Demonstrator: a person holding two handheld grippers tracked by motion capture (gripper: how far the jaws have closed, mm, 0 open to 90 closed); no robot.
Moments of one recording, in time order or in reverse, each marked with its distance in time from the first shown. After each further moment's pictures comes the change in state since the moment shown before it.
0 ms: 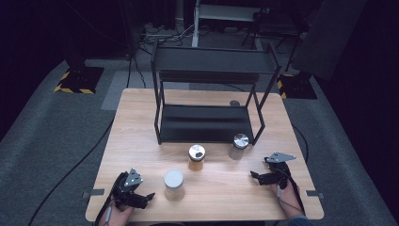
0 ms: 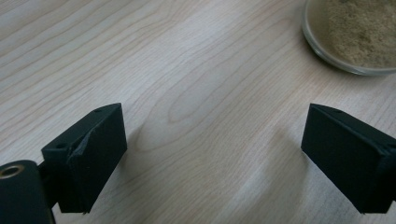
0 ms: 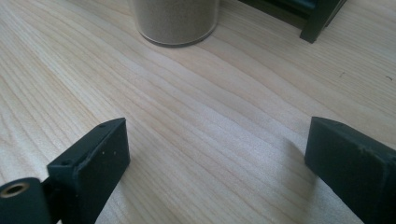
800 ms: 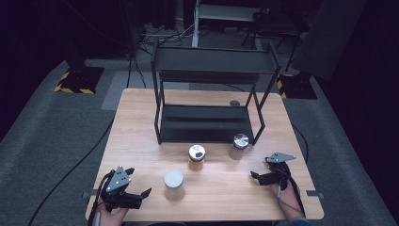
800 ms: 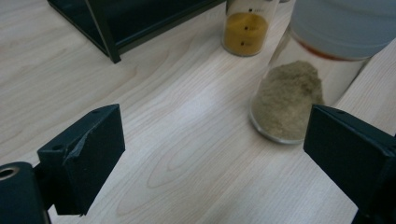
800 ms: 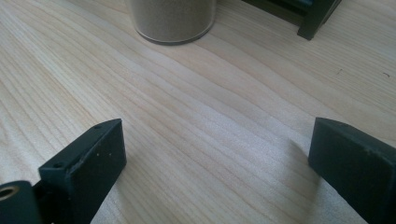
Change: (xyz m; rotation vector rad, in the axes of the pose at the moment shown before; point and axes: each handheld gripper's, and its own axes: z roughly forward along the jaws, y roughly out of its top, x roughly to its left) left arm -0.019 -0.012 -0.060 -0.249 0.014 -0.001; right arm 0.001 0.000 0.000 0.006 -0.006 0.005
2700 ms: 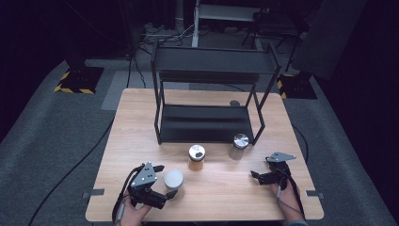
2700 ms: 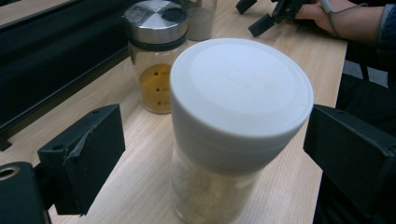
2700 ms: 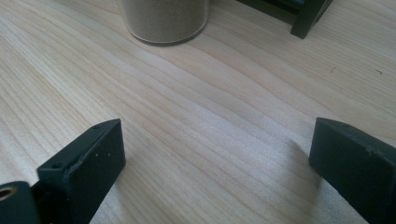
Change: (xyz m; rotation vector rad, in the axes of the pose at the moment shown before) left arm -0.003 0.038 0.054 -0.051 -0.243 0.095; right arm 0.002 0.000 0.000 0.001 -0.016 0.015
